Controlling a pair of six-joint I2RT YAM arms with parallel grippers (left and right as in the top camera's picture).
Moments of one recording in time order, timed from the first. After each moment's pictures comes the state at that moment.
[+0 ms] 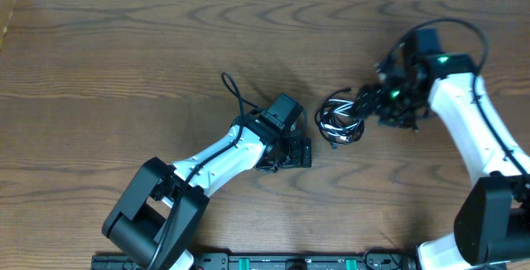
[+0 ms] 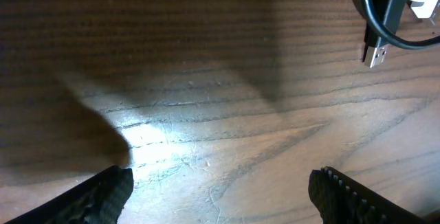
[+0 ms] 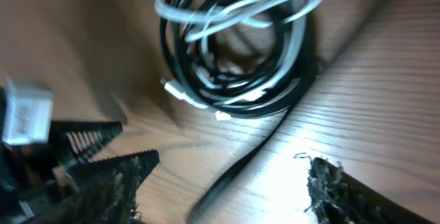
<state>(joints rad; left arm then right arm) -0.67 1.74 0.98 -0.55 0.31 -0.67 0.13 1.69 1.28 -1.06 -0.40 0.23</state>
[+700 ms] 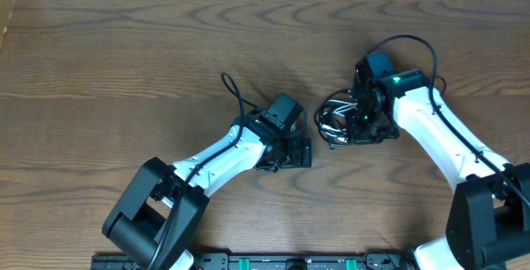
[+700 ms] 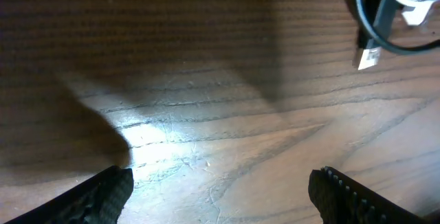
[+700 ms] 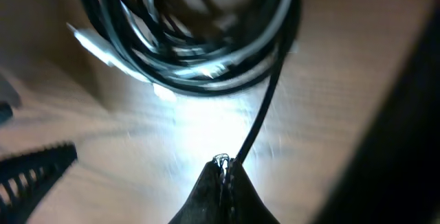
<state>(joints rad) -0.67 1.74 0.98 -0.55 0.31 -0.67 0.30 1.69 1.19 -1.05 -0.13 0.23</state>
